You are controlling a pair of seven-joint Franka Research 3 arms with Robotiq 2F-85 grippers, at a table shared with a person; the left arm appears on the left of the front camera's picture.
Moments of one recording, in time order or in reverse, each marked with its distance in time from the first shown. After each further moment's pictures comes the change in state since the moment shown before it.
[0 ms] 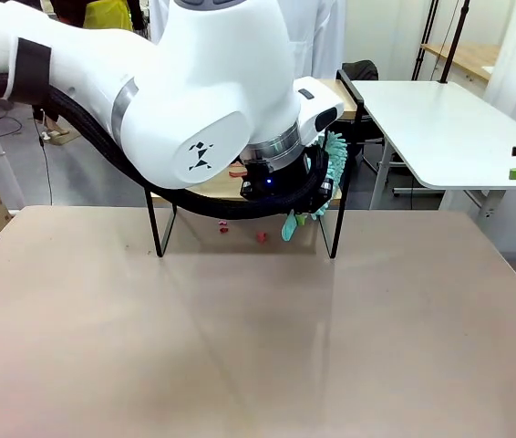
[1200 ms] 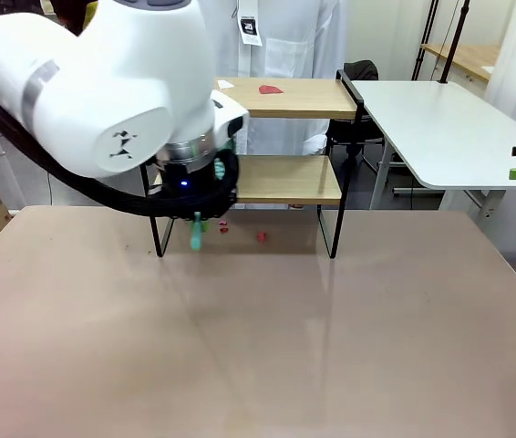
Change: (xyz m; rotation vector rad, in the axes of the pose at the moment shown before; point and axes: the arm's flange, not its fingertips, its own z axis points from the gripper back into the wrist) left arm -0.017 0.118 0.012 0.292 0.099 0.267; right arm 0.000 0.000 0.000 0.000 0.000 0.000
